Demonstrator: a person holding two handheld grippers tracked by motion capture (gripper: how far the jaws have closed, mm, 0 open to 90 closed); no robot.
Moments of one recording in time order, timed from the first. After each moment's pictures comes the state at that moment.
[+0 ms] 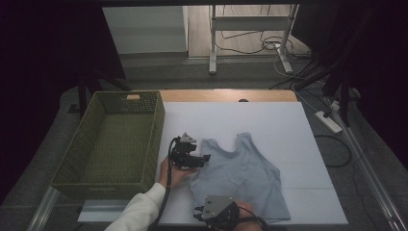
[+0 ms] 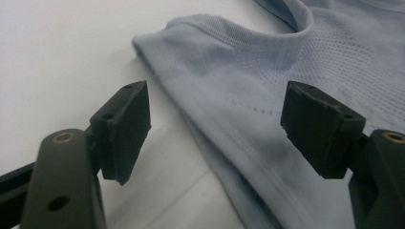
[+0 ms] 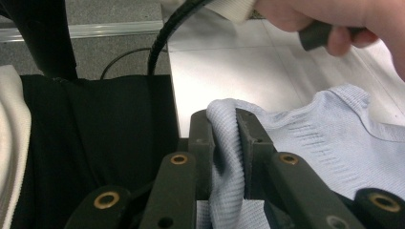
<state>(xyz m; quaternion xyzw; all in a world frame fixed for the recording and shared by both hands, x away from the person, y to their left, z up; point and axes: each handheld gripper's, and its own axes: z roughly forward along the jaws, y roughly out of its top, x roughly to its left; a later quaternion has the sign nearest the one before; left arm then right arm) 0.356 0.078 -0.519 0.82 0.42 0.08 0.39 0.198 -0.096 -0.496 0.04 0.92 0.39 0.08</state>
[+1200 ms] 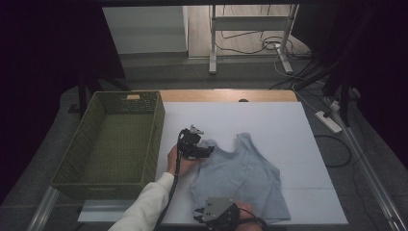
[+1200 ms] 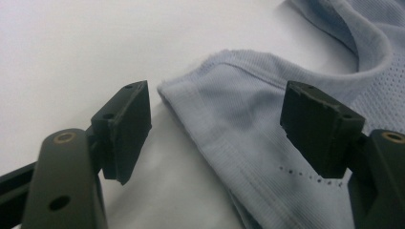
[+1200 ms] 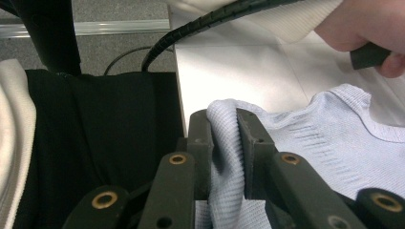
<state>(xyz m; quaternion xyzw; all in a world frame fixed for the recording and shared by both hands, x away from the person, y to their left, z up) 0.395 0.063 -0.527 0.82 0.43 0.10 0.37 0.196 -0.098 -0.499 0.03 0.92 0.38 0.08</state>
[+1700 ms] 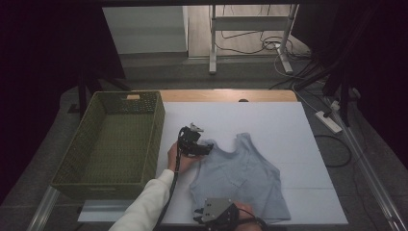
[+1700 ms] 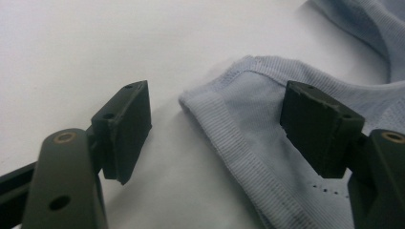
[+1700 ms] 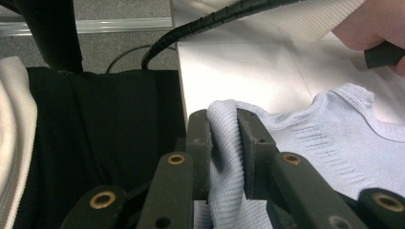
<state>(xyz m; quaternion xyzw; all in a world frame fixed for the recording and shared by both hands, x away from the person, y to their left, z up) 0.406 0.064 -0.533 0.82 0.43 0.11 0.36 0.196 -0.096 -0.501 0.03 0.92 0.38 0.07</state>
